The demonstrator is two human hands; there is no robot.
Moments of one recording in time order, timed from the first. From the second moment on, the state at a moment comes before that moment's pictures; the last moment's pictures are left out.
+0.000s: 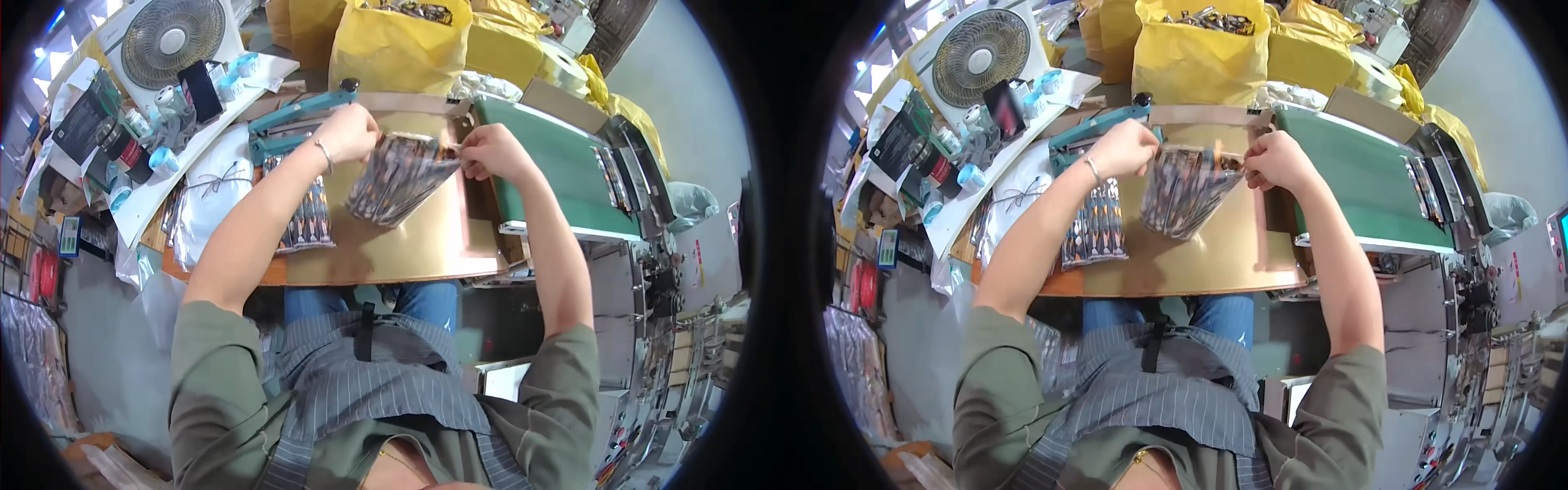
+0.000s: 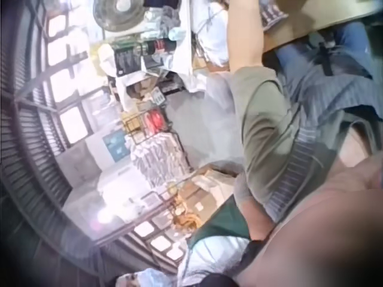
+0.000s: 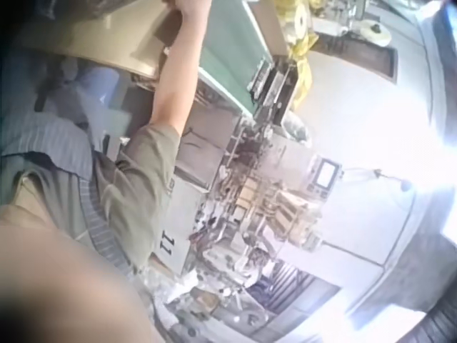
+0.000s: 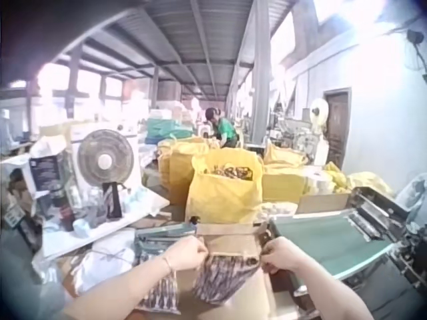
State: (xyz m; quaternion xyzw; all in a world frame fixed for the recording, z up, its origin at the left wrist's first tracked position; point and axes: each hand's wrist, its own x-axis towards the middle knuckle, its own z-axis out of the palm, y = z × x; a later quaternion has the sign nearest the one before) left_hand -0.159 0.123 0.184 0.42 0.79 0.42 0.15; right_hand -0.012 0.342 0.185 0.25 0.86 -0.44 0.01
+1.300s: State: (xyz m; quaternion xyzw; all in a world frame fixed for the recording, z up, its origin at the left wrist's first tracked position) left_hand -0.276 0.056 -0.001 -0.03 0.55 0.74 0.38; right_hand -0.290 0.245 0.143 0.07 0.95 -0.15 -0.28
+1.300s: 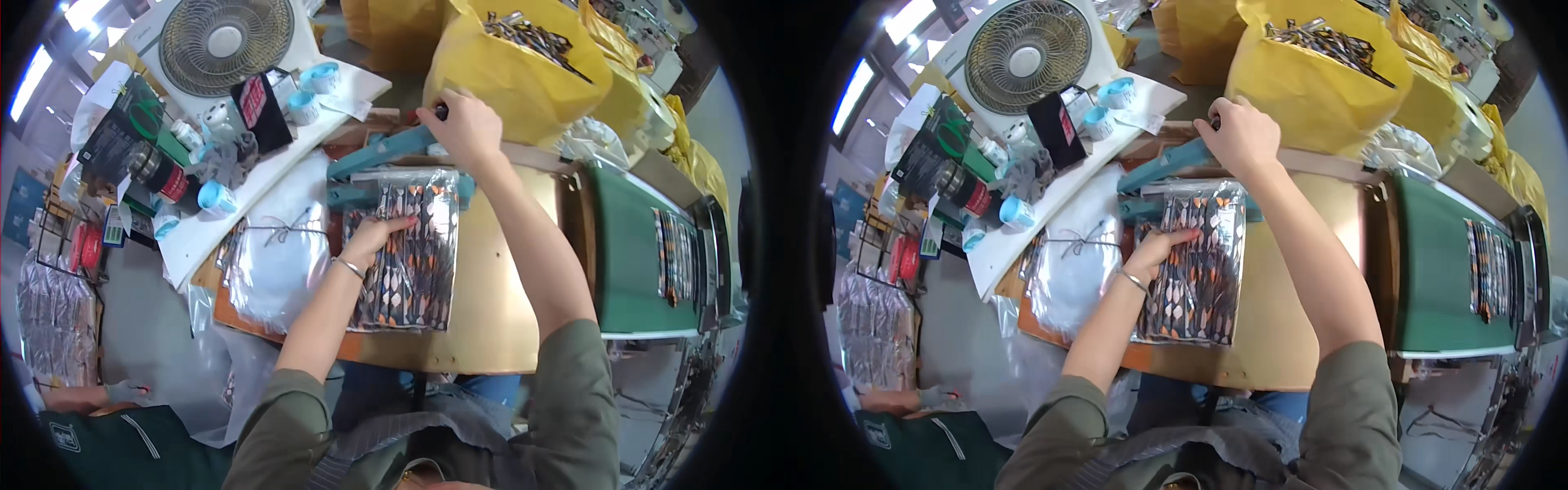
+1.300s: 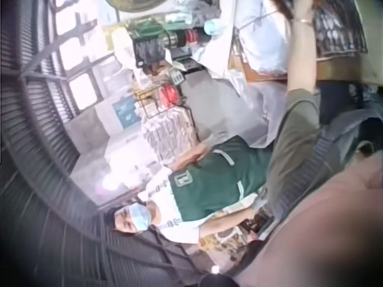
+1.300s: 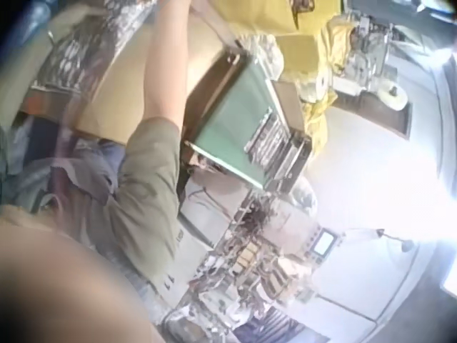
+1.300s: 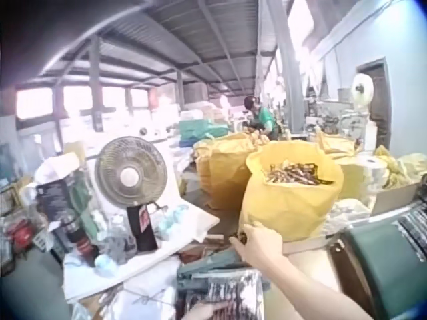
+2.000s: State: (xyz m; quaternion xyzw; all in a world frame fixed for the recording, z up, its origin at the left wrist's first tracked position) left_hand -0.221 0.005 -0.037 0.01 0.89 0.45 0.03; right_hand -0.293 0.288 0.017 0.17 0.93 -0.13 -0.31
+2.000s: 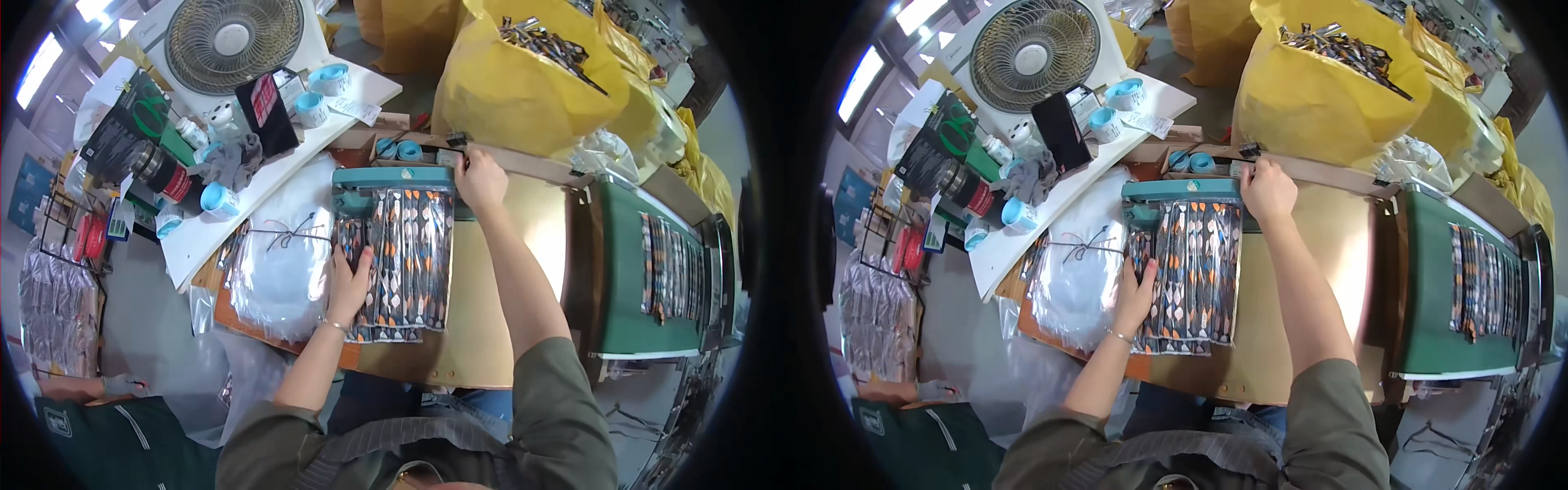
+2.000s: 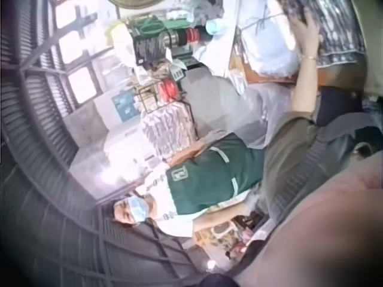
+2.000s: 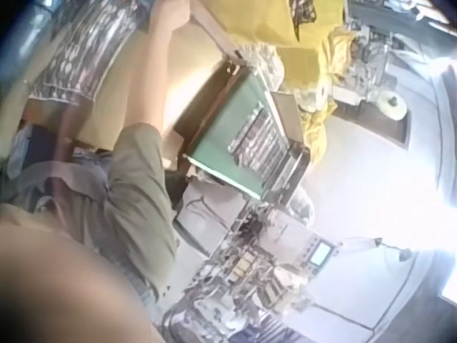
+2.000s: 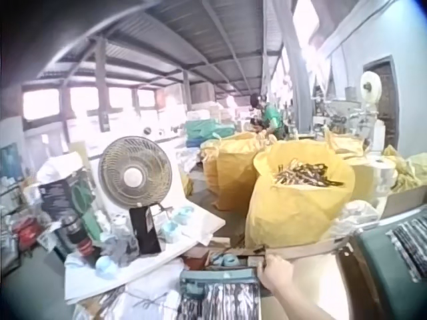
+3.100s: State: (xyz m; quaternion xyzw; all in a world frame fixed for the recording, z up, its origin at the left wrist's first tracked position) left_hand 0.056 -0.305 0.039 -0.06 0.99 0.12 0.00; right_hand -0.142 -0.210 0.033 -0.59 0.74 -0.19 0.24
